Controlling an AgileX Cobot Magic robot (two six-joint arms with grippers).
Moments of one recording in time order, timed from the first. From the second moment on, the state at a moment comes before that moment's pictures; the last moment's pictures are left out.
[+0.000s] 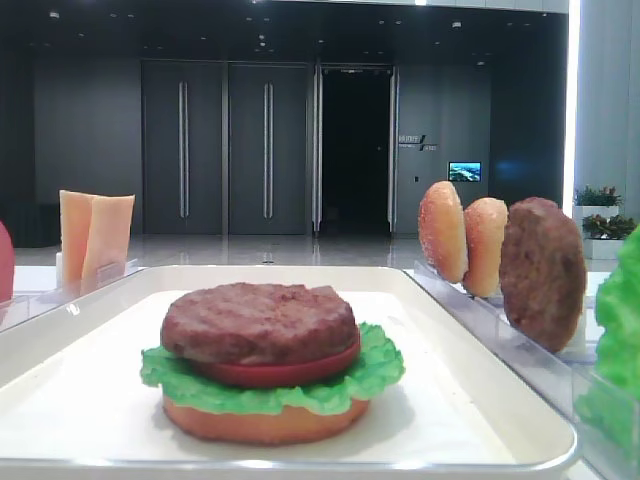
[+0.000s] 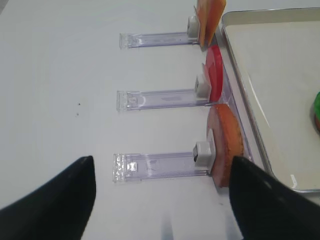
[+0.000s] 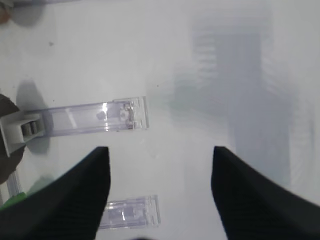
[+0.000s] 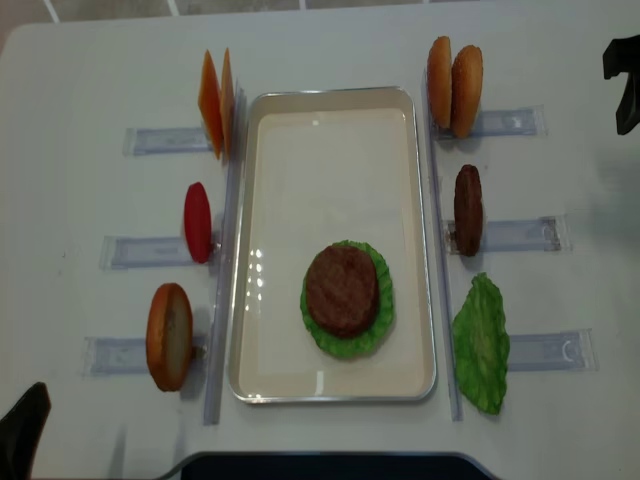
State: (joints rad) left arm 0.08 -0.01 -0.47 -0.07 1.11 0.11; right arm -0.02 1.51 -1.28 0.06 1.22 0.02
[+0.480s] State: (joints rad) left arm 0.08 -0.01 -0.47 -0.07 1.11 0.11; right arm -0.02 1.17 -1.01 0.06 1.22 0.01
